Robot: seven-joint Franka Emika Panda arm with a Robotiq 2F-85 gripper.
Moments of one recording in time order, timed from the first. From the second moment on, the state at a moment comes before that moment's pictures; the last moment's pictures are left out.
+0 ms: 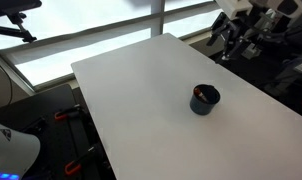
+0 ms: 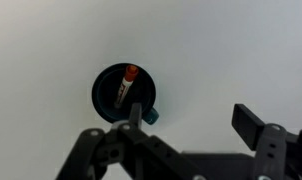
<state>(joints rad) -0.19 0.62 -0.09 -1.35 0.25 1.82 0.11</state>
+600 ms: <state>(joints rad) -0.17 0.70 -0.09 -1.21 0.24 1.66 0.13</state>
